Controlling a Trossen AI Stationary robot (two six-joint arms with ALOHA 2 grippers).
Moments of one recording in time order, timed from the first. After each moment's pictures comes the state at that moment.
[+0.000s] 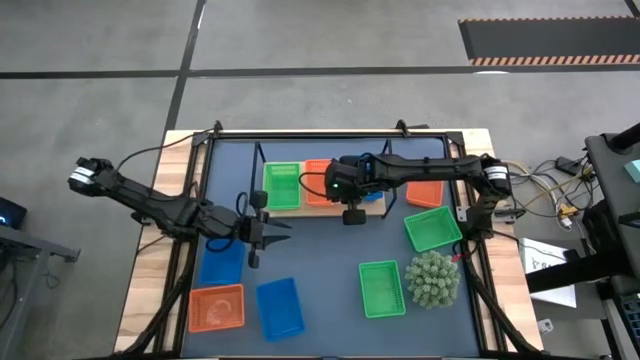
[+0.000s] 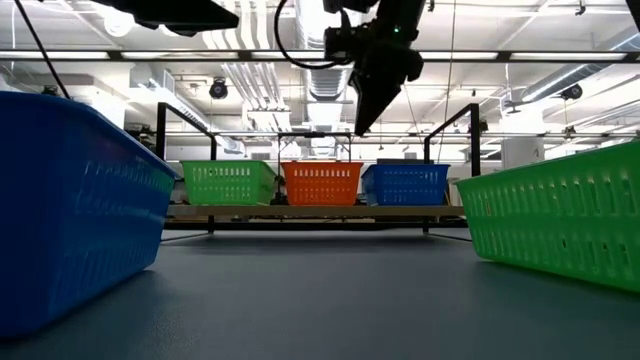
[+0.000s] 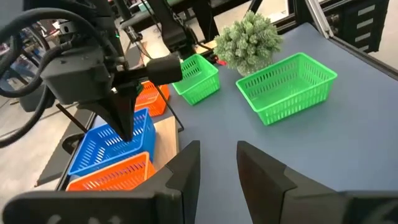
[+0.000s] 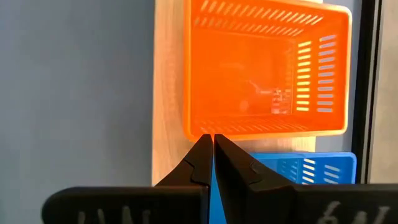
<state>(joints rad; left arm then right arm) -0.33 1.00 0.66 0.04 -0.34 0.27 -0.10 1.83 1.62 -0.97 0.15 -0.23</state>
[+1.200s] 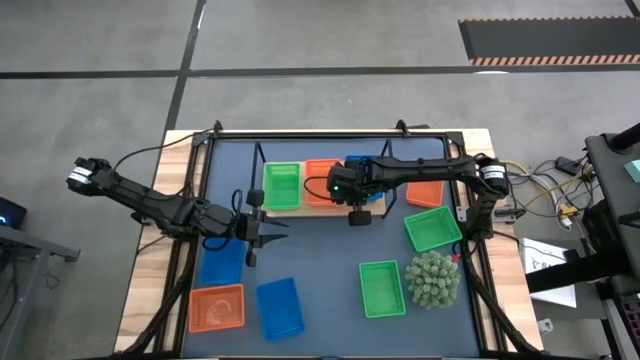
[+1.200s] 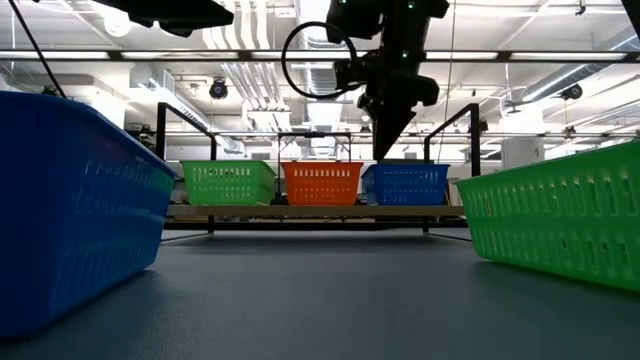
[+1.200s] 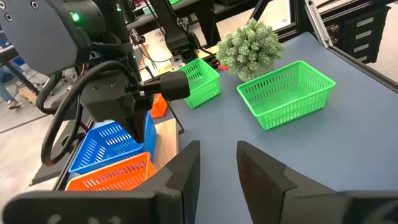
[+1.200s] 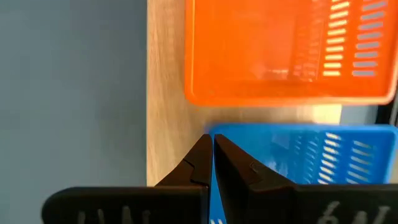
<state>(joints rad) -0.33 0.96 0.65 0.04 -0.34 0.24 -0.12 1.84 1.54 -1.00 0.16 -0.24</state>
